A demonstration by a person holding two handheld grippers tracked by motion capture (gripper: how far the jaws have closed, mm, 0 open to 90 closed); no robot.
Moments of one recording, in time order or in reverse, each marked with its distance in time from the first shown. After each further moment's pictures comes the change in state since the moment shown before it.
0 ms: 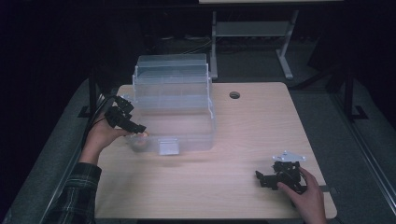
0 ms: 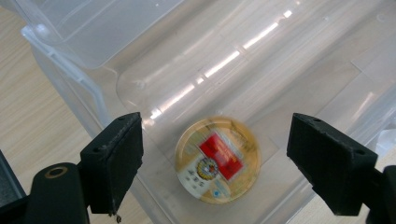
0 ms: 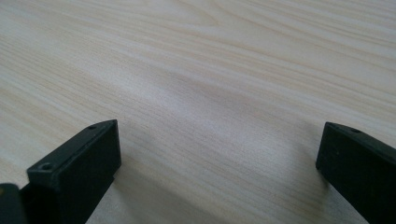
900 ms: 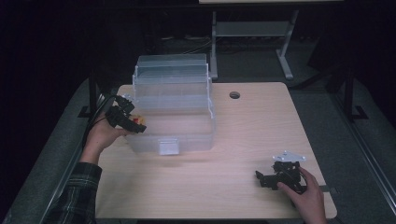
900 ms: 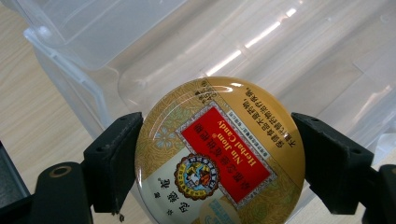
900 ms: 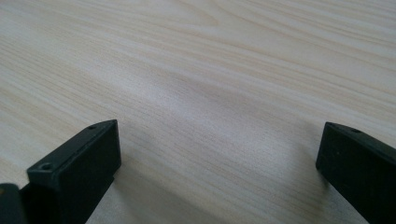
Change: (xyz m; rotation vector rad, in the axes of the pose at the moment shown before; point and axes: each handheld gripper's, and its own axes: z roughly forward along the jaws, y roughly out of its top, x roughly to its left) left arm -0.002 0.003 0.000 0.012 0.012 -0.005; right arm 0.000 0.000 0.000 0.000 0.000 0.000
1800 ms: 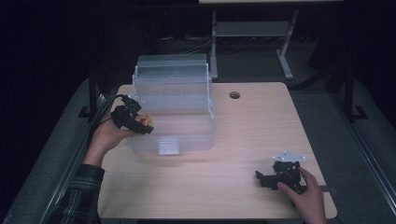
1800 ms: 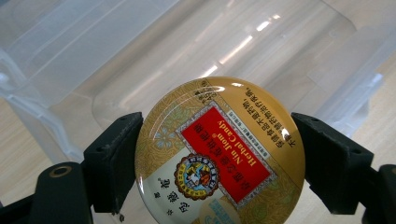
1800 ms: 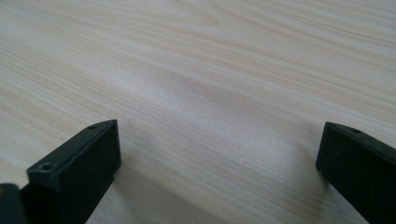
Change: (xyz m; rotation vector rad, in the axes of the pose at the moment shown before) left arm -0.025 0.013 -0.011 -0.035 -0.037 0.038; right arm 0.000 0.000 0.000 0.001 0.000 0.002
